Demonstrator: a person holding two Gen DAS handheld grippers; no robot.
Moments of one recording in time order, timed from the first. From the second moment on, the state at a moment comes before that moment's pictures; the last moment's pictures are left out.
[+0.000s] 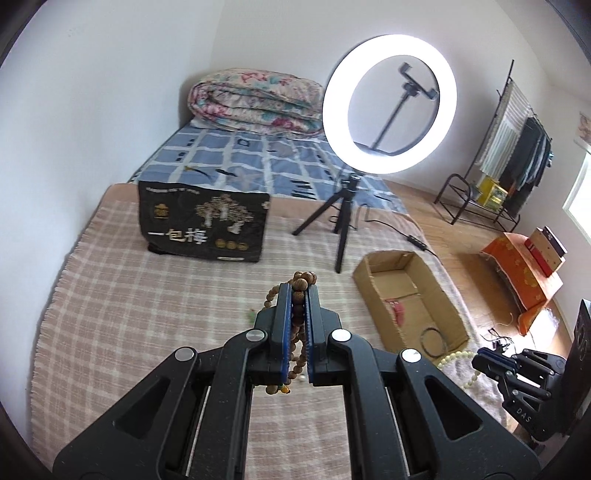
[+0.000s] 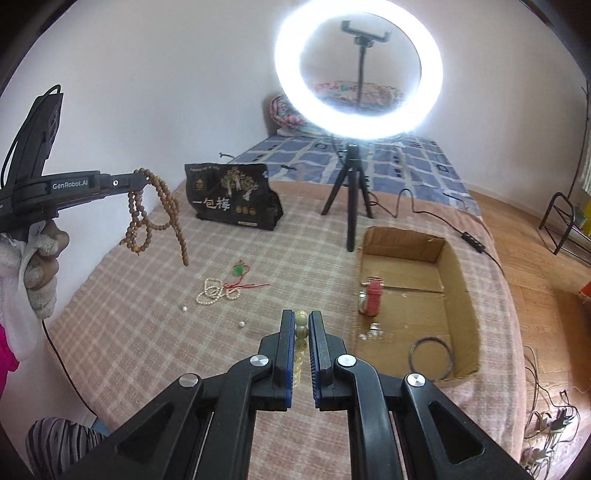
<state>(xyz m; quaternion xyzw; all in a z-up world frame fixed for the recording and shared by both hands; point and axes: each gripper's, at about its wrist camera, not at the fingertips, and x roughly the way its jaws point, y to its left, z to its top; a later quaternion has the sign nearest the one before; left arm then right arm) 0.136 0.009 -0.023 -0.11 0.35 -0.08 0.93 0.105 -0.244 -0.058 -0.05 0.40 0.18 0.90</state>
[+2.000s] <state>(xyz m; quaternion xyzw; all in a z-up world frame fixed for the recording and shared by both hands) 0.192 -0.209 -0.087 -0.04 0.40 -0.21 0.89 0.260 -0.379 -0.113 0.01 0.43 0.09 0.90</state>
